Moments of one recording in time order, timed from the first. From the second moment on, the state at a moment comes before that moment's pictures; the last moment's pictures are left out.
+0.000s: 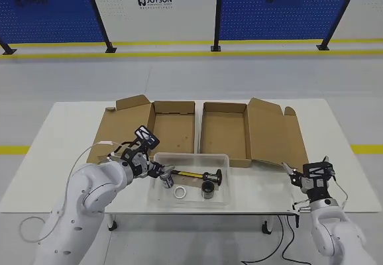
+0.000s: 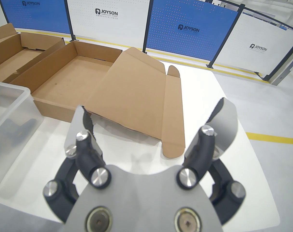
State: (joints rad) left arm 1.29 -1.13 -1.36 -1.88 1.03 -0.41 -0.84; right arm -1.73 -1.15 1.60 -1.80 -1.33 0.00 0.00
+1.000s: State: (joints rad) left arm 1.11 -1.12 -1.28 -1.71 0.84 -0.56 -1.03; right arm -1.73 -1.15 1.60 -1.80 -1.33 0.00 0.00
